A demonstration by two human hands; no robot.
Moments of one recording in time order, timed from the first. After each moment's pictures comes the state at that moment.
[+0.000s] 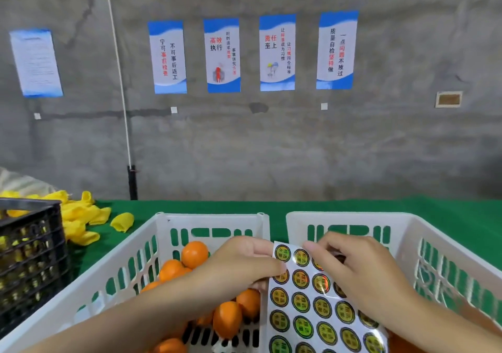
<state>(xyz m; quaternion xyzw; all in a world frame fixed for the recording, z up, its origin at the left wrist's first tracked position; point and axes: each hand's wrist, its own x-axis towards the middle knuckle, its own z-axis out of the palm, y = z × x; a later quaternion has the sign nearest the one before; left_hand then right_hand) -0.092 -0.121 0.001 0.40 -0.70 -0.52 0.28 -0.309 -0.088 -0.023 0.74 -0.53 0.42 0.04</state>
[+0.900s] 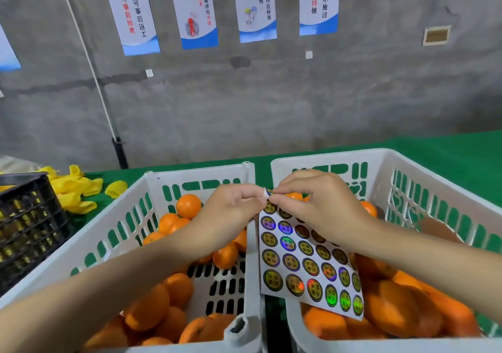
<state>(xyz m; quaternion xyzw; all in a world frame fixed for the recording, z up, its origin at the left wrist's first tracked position) -0.096 -0.102 -0.015 0.34 -0.79 -0.36 0.36 -0.287 -0.071 -0.023 0.77 -0.47 0.44 0.02</state>
